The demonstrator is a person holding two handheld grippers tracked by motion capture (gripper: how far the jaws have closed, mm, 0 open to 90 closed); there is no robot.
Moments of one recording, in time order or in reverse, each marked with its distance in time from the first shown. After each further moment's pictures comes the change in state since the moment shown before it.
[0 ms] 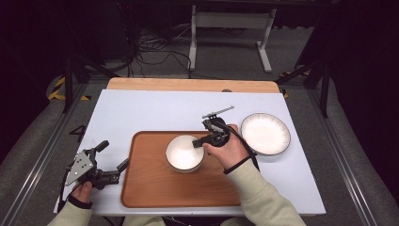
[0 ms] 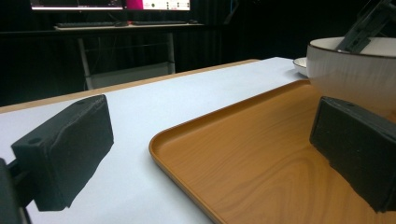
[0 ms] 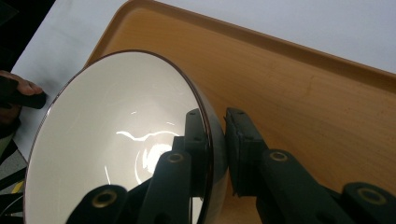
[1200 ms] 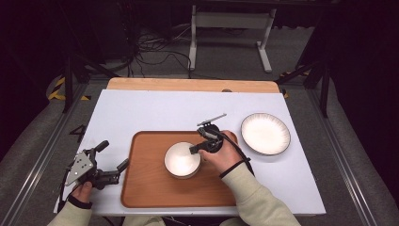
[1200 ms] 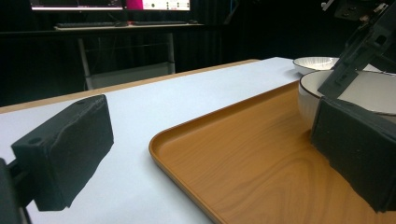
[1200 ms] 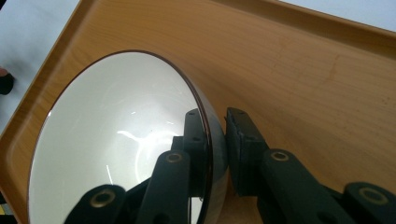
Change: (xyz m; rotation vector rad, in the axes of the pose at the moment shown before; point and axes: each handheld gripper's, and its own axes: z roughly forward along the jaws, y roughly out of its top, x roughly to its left) left arm 0.000 0.000 0.000 -0.001 0.000 0.000; right arm -0.006 -0.012 0.034 0.039 -0.010 -0.029
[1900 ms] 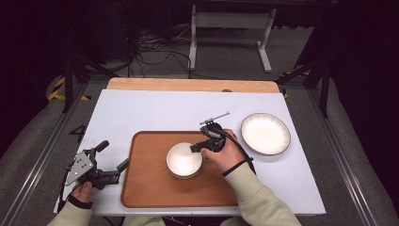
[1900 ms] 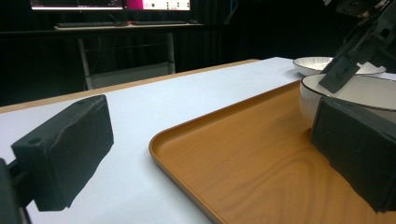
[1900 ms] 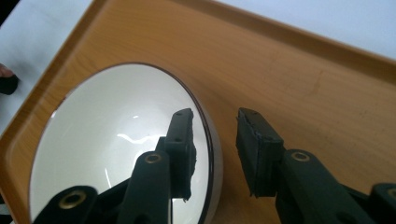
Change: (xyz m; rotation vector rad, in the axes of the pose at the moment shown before) left arm 0.000 0.000 0.000 0.001 0.000 0.000; right arm -0.006 0.001 -0.009 -0.051 0.009 -0.037
